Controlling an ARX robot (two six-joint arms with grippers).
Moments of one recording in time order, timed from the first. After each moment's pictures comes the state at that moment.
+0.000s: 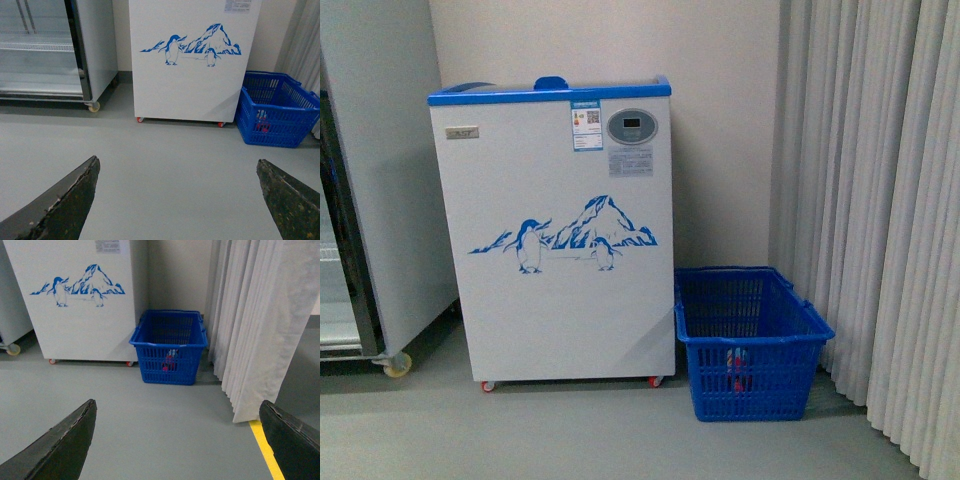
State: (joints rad) left arm 0.00 0.00 0.01 0.00 0.00 0.00; right arm 0.00 0.00 0.02 0.00 0.00 0.00
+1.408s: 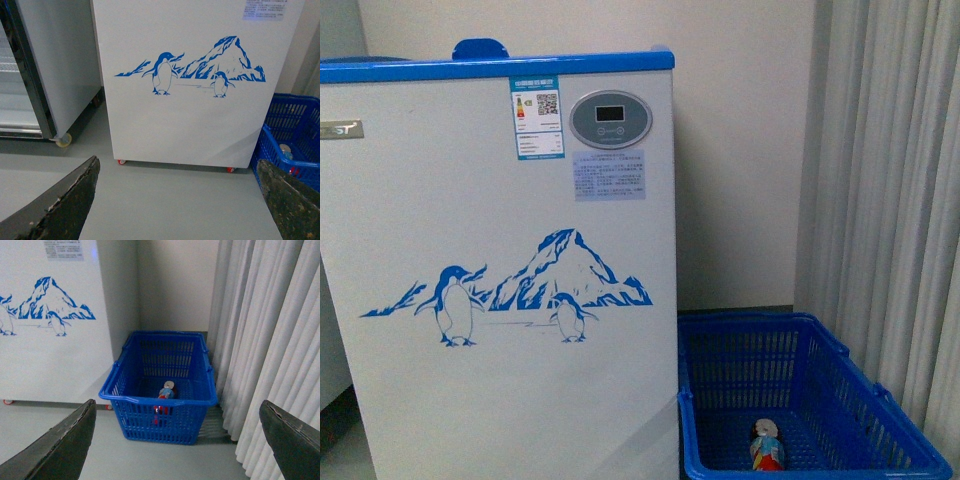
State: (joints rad) left arm 0.00 0.00 0.01 0.00 0.00 0.00; right arm 0.00 0.00 0.02 0.00 0.00 0.00
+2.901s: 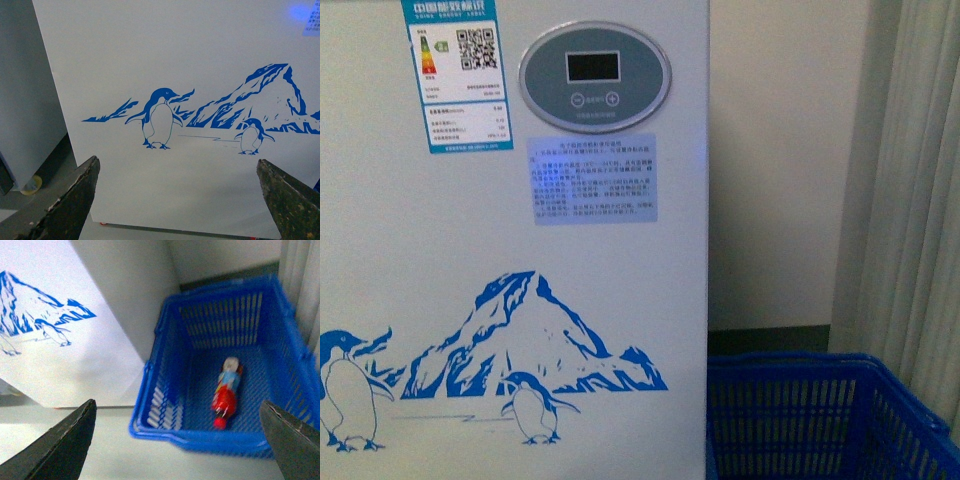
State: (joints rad) left arm 0.00 0.00 0.01 0.00 0.00 0.00; right arm -0.15 0.26 0.12 -0.11 -0.27 0.41
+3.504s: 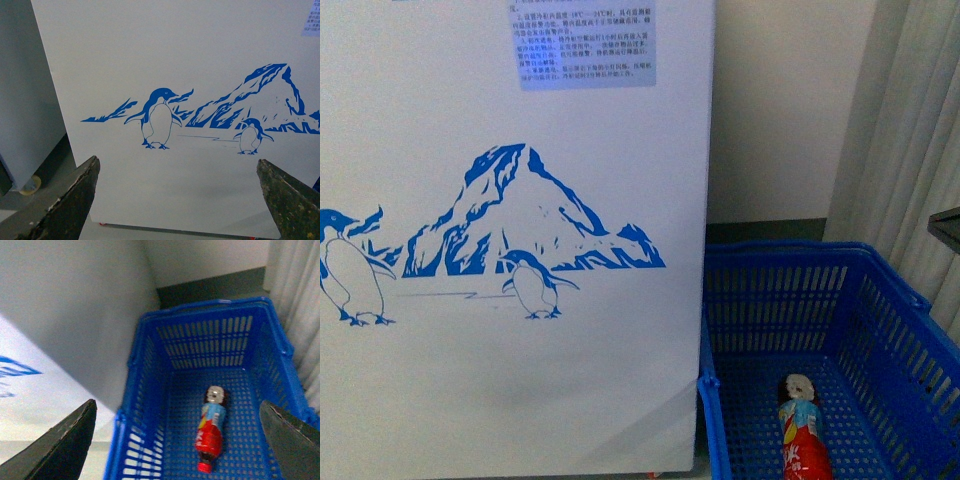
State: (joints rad) left arm 0.00 0.00 0.01 0.00 0.00 0.00; right arm 0.00 1.45 0.54 0.54 -0.07 0.14
